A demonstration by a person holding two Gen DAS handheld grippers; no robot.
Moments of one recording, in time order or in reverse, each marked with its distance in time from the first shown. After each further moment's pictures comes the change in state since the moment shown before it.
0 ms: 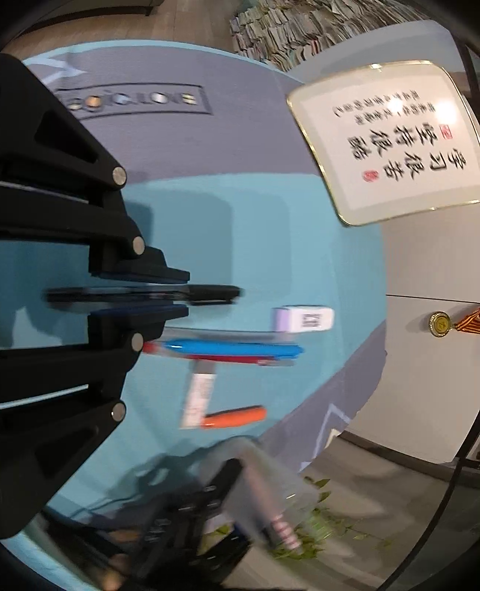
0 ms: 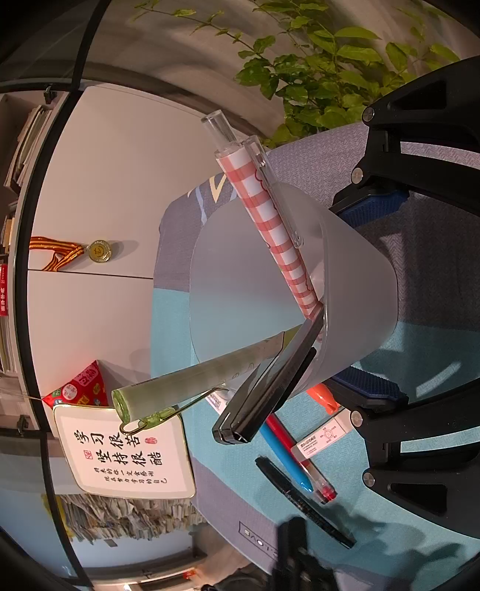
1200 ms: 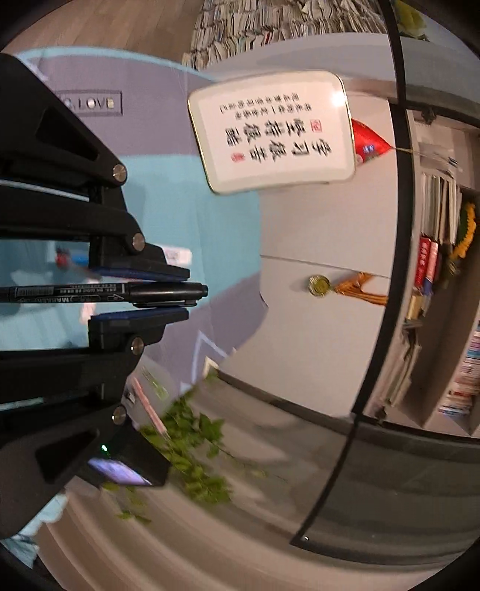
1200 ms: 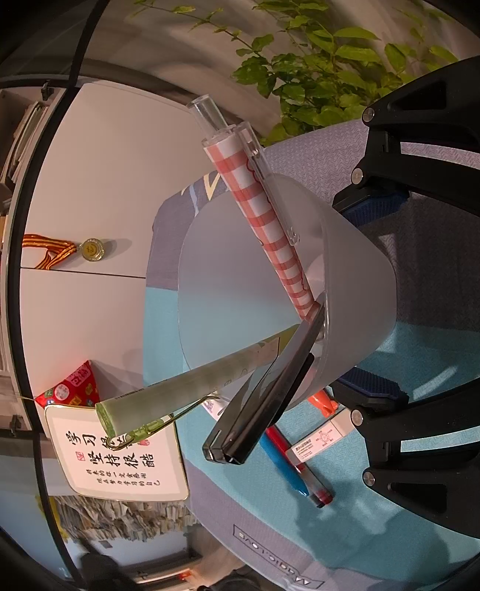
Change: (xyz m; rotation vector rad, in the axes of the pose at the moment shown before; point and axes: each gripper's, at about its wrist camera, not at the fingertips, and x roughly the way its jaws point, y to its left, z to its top) left arm -0.110 -0.039 0.055 -0.062 -0.377 -0.149; right arm 0.006 0.000 -0.001 -0.007 0.028 -0.002
